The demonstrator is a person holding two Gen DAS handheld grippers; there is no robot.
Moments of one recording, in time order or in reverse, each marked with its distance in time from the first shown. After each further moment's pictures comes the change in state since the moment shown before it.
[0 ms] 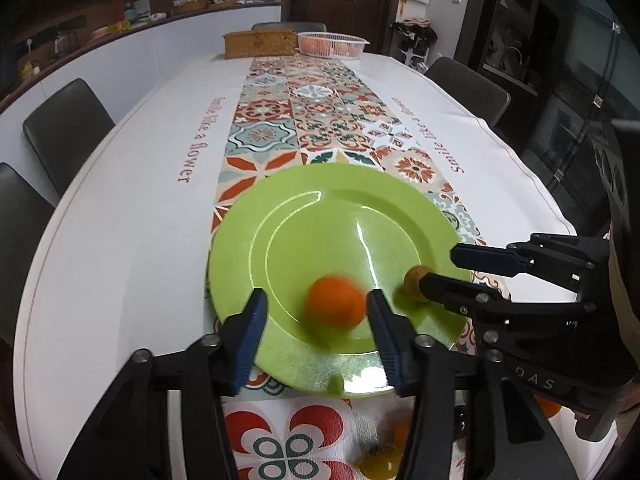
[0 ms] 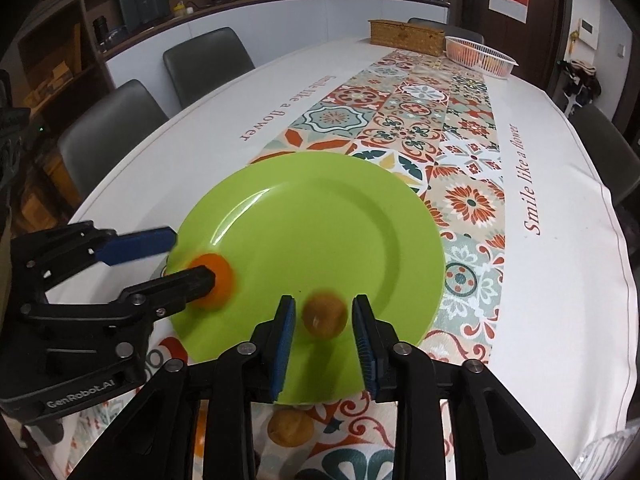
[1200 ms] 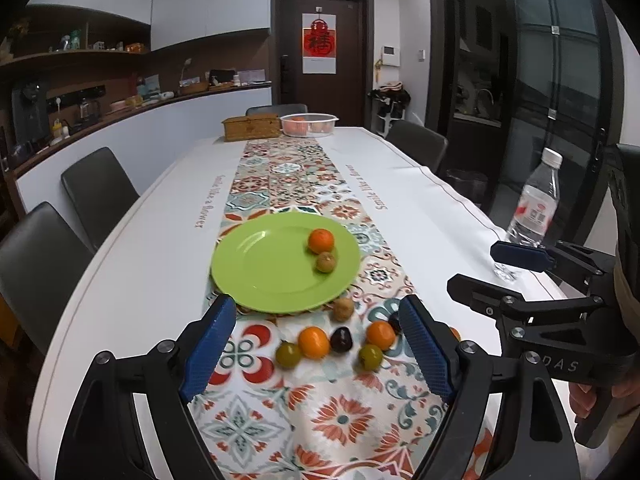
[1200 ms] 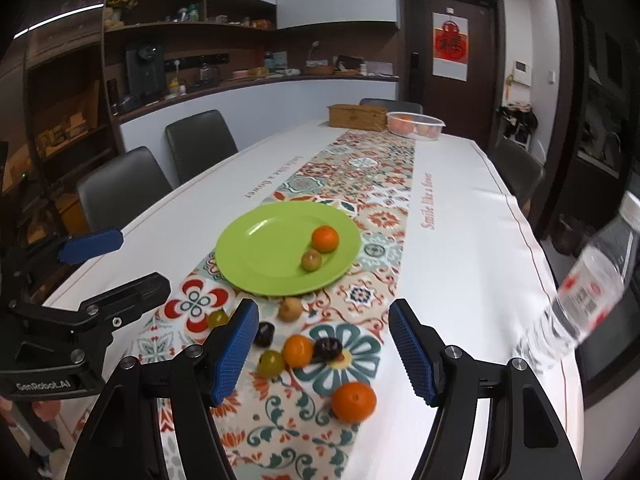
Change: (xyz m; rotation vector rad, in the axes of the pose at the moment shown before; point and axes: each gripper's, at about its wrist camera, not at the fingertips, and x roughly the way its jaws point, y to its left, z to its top) left arm -0.154 -0.089 -0.094 0.073 -0.288 0.030; right arm -0.172 0.009 -0.121 0.070 -0.314 -0.117
